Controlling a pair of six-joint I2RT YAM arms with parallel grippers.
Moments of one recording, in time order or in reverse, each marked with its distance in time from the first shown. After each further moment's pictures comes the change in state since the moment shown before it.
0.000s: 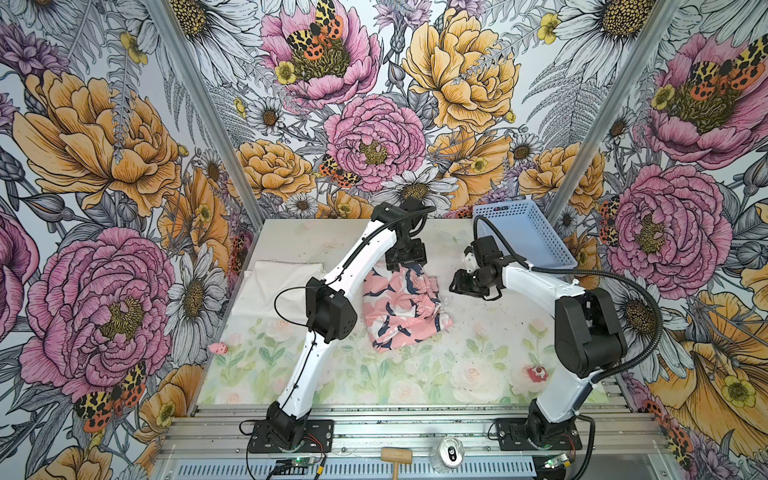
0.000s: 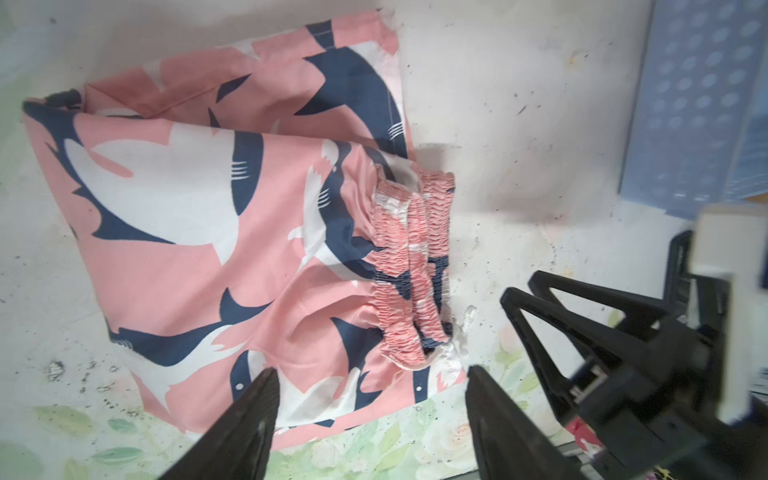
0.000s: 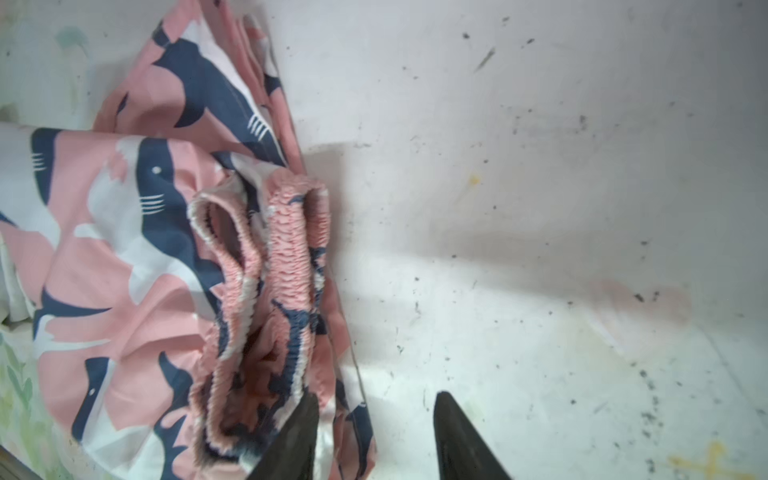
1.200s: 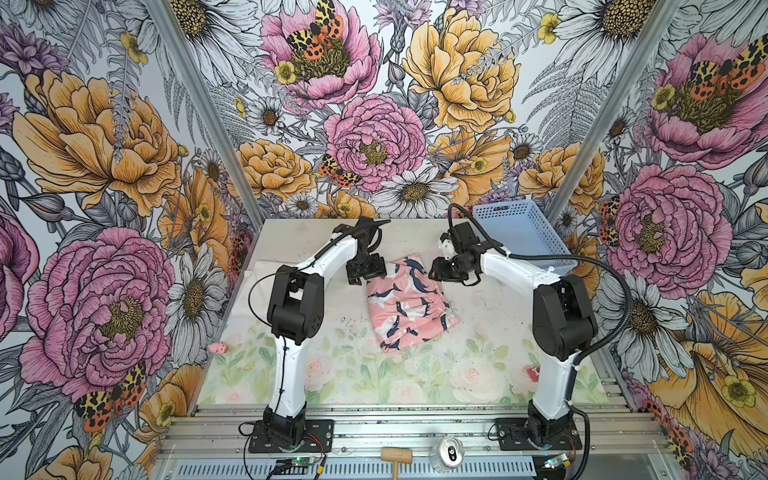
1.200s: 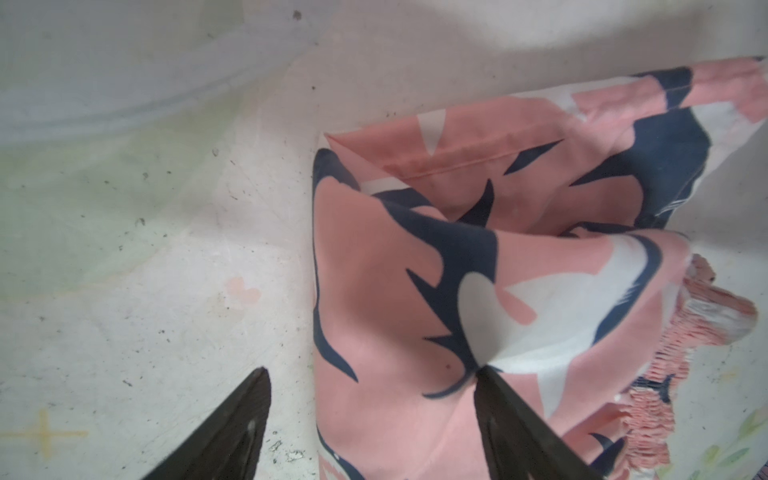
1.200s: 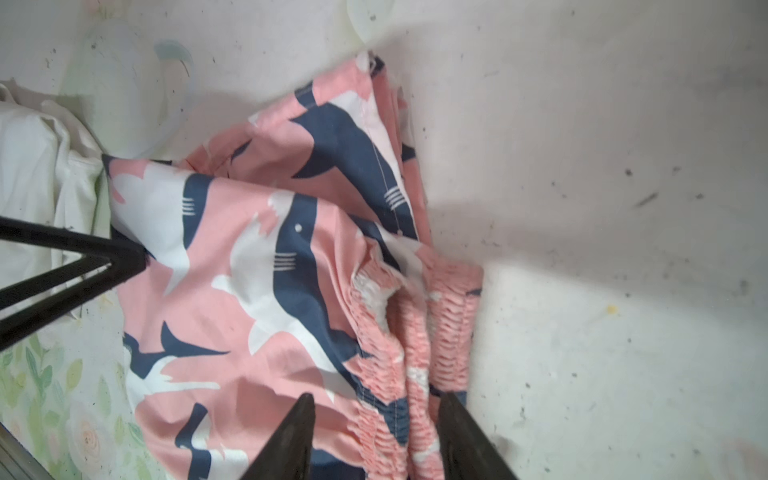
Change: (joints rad) left arm 0.233 -0.198 -0.684 0.446 0.031 0.125; right arm 0.077 0.217 0.306 -0.038 -0.001 -0.049
